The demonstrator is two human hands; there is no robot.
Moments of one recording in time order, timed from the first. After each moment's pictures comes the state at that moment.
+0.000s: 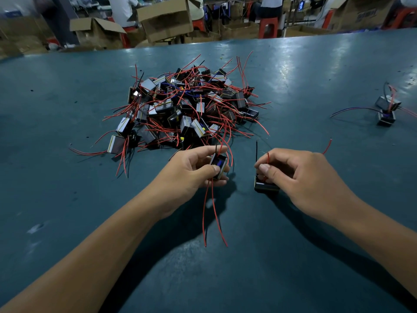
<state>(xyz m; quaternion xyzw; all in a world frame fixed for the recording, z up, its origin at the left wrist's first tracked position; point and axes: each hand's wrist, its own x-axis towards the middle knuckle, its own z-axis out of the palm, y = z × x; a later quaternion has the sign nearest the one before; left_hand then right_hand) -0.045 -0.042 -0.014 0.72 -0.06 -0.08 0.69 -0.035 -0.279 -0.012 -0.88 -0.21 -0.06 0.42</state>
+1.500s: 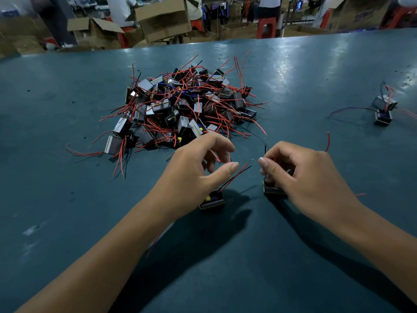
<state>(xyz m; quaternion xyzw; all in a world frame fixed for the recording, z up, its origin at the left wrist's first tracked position) -0.052 -0.054 0.001 0.86 -0.21 0.12 0.46 -0.040 -0.277 -0.008 -0.88 -0.18 -0.12 0.42</state>
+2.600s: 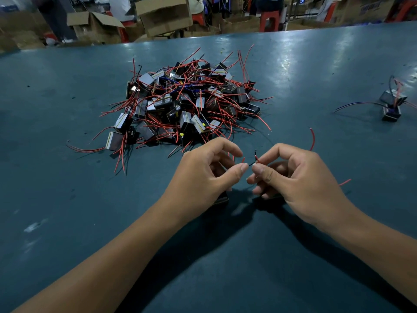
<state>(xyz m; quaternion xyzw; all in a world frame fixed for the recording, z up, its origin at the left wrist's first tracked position) -0.055 -0.064 -0.016 0.82 -0.17 0.08 0.54 -0.046 -0.257 -0.017 -0.73 -0.14 0.05 0.67</state>
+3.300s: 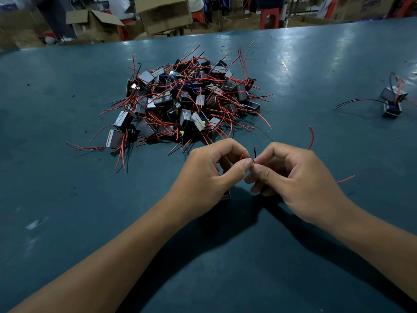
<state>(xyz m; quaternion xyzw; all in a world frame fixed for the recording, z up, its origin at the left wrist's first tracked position) -0.055 -0.072 -0.011 0.83 -0.21 0.09 0.50 -0.048 -0.258 -0.017 -0.77 -0.19 0.03 0.61</state>
